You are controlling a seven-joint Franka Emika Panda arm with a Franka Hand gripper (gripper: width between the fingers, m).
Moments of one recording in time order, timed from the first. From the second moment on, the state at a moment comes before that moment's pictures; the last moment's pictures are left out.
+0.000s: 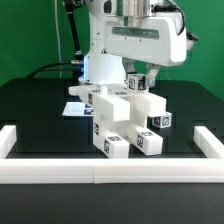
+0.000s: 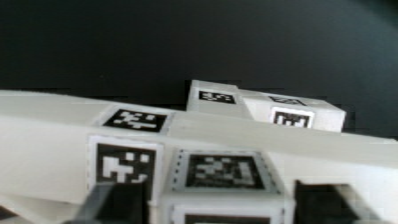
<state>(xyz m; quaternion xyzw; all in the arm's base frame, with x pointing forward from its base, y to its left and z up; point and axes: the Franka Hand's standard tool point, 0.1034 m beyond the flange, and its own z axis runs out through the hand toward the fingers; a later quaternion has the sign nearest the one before) 0.498 0.033 0.111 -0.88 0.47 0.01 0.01</state>
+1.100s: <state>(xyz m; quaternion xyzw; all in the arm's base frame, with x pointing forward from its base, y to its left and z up) 0.500 0.033 0.113 -1.00 -0.01 0.00 0.01</state>
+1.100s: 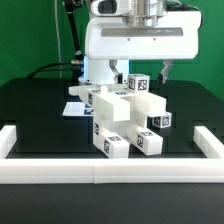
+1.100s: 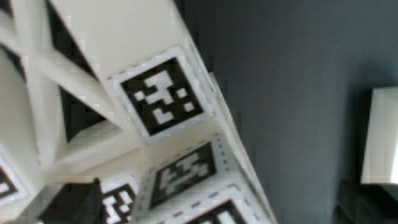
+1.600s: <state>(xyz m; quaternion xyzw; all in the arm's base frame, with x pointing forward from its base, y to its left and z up) 0.499 0.032 0.112 -0.99 -0.16 0.00 0.01</state>
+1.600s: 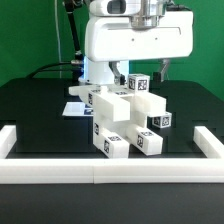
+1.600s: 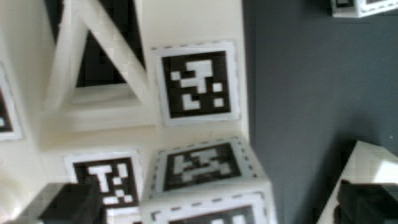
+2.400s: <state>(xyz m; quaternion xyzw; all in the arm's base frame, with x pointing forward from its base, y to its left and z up) 0.499 0.032 0.112 -1.00 -0.03 0.00 0.01</state>
